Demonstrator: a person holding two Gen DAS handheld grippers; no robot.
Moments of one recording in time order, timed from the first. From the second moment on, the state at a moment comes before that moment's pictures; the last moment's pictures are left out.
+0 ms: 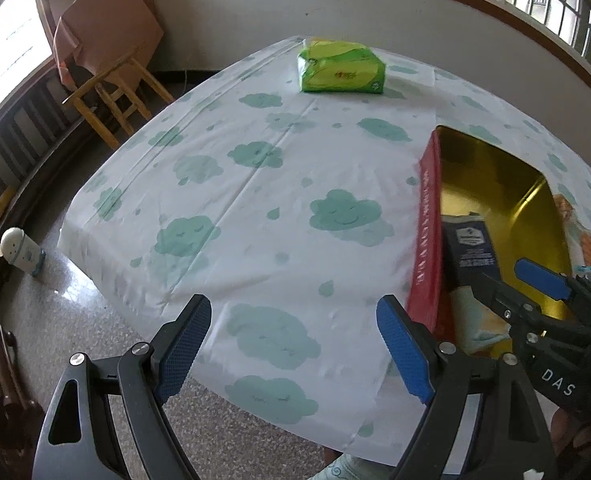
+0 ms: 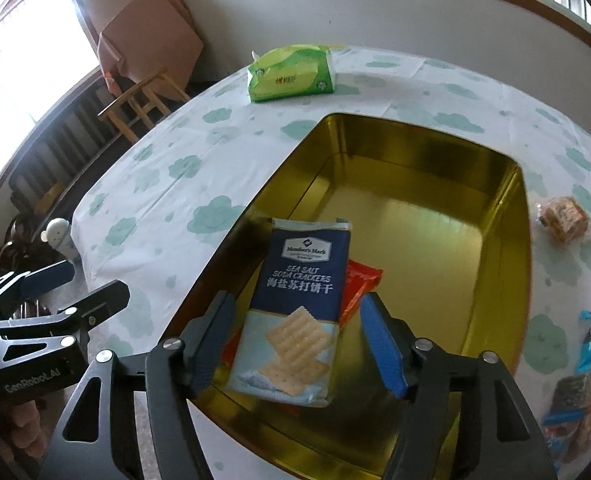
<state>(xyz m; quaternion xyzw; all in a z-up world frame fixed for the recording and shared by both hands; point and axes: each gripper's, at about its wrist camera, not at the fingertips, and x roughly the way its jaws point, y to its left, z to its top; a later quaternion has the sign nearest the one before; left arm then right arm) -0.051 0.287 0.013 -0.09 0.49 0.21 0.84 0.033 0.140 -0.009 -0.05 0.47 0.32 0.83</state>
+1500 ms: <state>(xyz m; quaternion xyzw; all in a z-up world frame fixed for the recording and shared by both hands) 0.035 0.036 0.005 0.06 0.48 -0.08 0.87 0.035 -0.129 -0.024 0.00 0.46 0.13 0.88</state>
